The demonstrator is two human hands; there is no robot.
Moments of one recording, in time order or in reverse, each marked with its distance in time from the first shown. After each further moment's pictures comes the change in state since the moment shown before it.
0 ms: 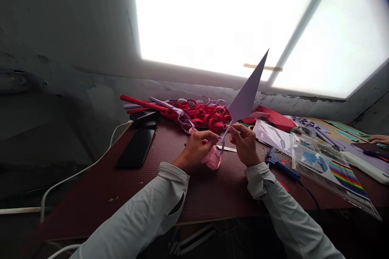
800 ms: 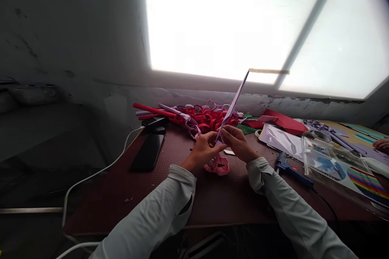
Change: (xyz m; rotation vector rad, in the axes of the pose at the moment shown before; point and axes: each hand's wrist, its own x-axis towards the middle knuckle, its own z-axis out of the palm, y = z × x) left_hand 0.003 0.001 -0.001 -0.113 0.002 -0.116; right_hand 0.018 0.007 0.025 0.115 -0.344 0.252
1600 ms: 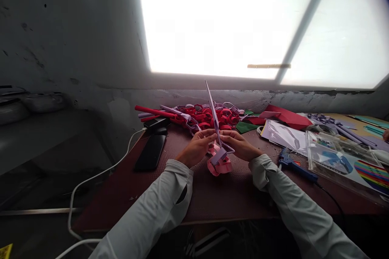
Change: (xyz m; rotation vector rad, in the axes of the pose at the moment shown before) left_hand 0.000 0.001 -0.016 -0.642 -0.052 -0.206; right_hand -0.013 -0.015 0.006 0.120 -0.258 0.196
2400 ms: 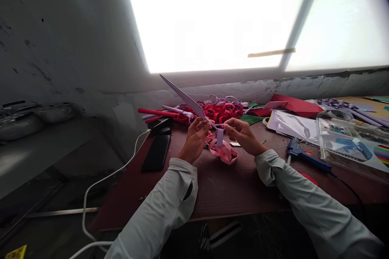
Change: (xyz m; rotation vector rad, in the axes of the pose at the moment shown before) left_hand 0.003 0.013 -0.003 0.113 0.186 0.288; right_hand 0.005 0.008 0.000 -0.156 0.309 -0.256
